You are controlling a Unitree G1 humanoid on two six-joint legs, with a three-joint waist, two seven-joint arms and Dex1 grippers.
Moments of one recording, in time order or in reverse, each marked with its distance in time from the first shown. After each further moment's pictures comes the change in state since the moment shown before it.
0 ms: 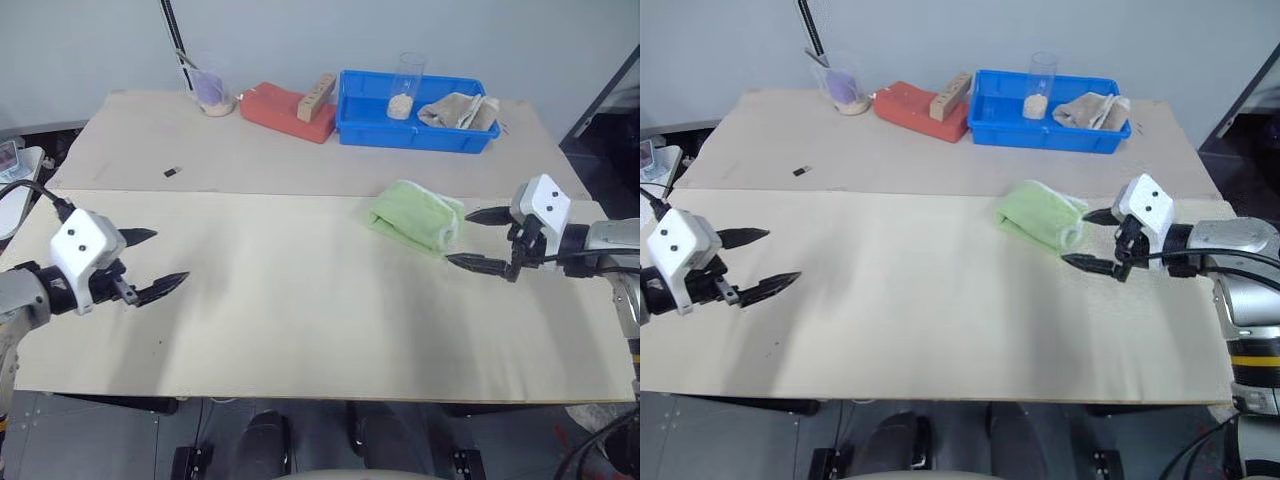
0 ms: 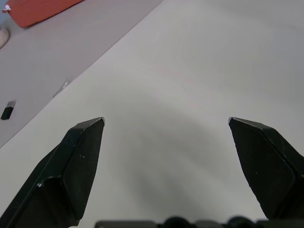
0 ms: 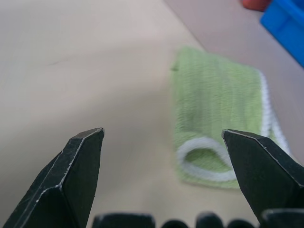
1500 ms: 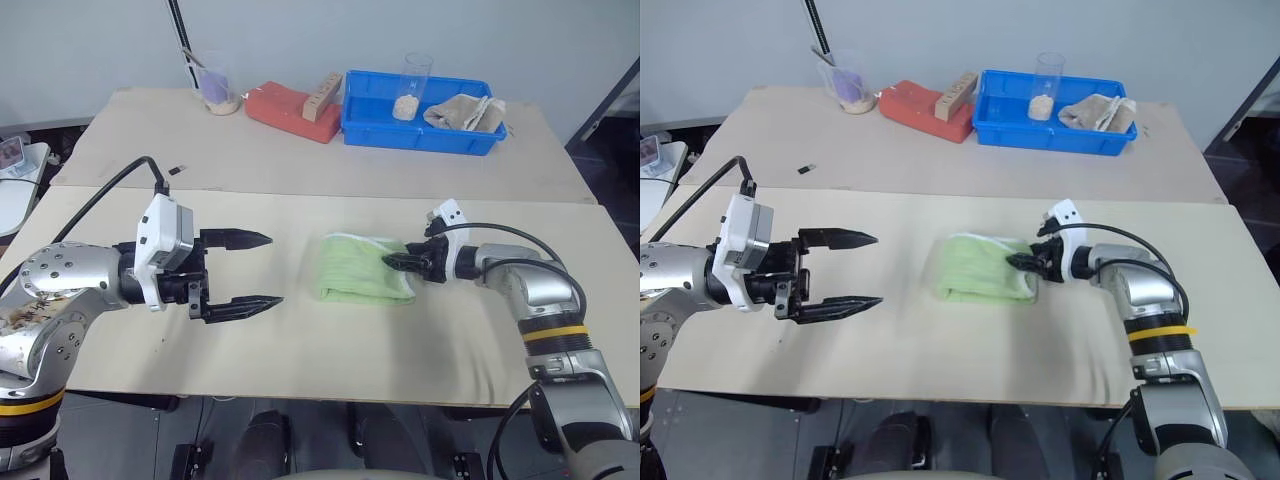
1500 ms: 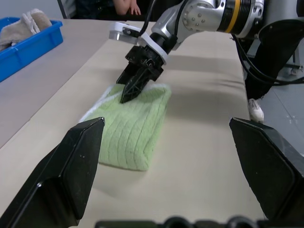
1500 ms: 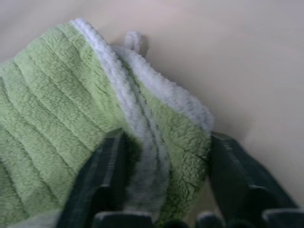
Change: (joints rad) left arm -0.337 -0.091 -0.263 -0.217 -0.337 0.182 -0.128; right arm -0.216 0.396 0.167 0.299 0.025 0.359 -0.266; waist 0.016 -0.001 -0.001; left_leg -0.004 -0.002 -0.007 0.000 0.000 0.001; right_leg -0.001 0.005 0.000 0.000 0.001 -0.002
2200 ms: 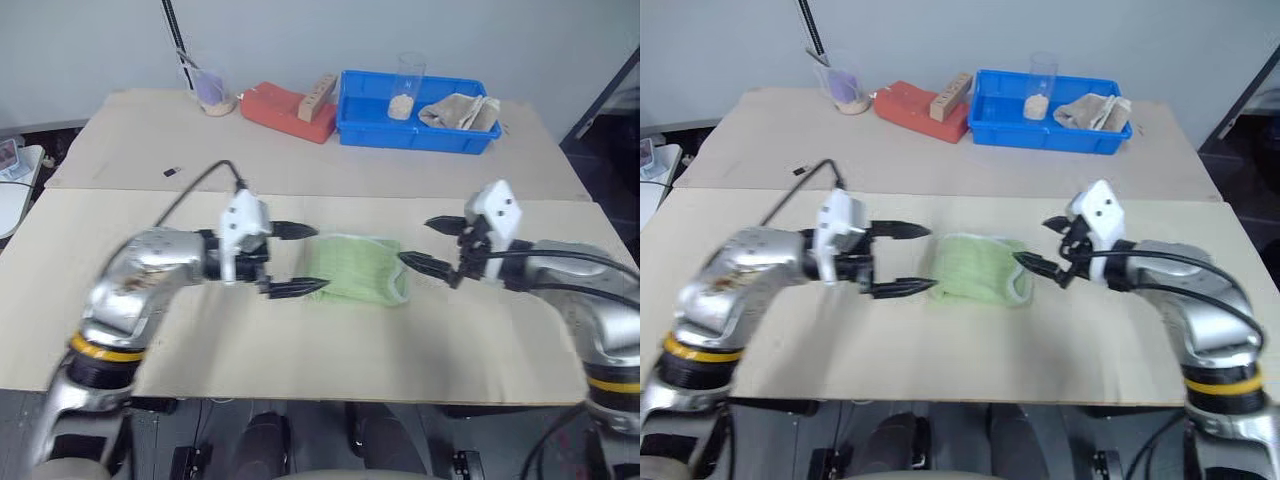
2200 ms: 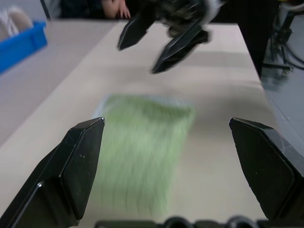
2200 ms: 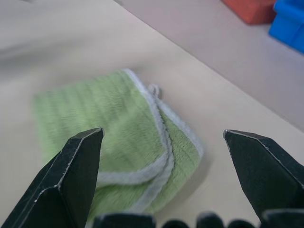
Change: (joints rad) left arm -0.178 -0.105 -0.223 0.176 0.145 -0.032 0.007; right arm 0.189 -0.127 -0.049 -0.456 0.032 -0.046 -0.133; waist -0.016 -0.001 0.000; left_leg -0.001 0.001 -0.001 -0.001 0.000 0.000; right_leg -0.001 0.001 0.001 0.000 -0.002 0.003
